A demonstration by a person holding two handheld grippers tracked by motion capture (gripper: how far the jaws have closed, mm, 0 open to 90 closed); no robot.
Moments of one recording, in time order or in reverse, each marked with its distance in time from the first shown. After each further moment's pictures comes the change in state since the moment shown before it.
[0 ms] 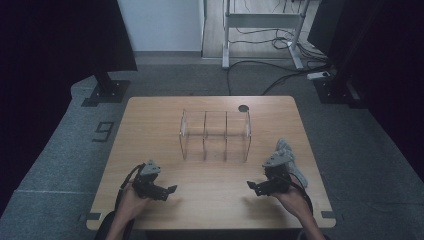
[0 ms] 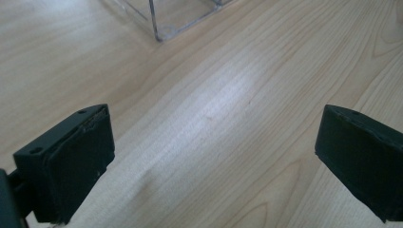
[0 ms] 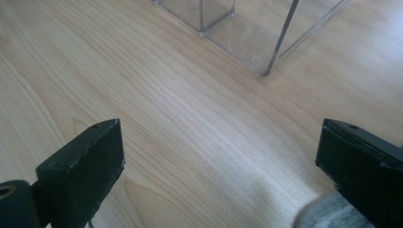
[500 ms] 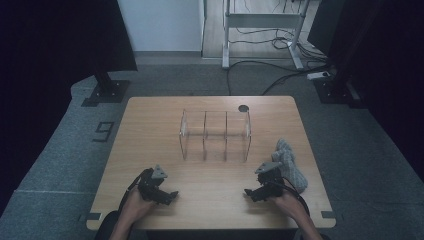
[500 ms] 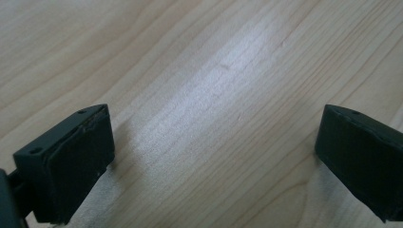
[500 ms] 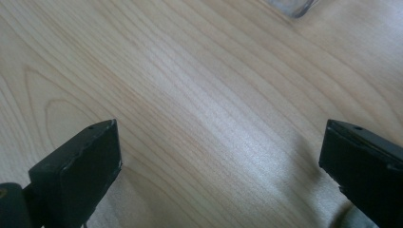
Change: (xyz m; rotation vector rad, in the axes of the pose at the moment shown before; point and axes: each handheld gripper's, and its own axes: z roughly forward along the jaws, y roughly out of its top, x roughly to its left) left arm -0.001 -0.011 0.028 0.156 0.049 0.031; right arm 0.001 -0.021 0.035 0.132 0.003 -0.050
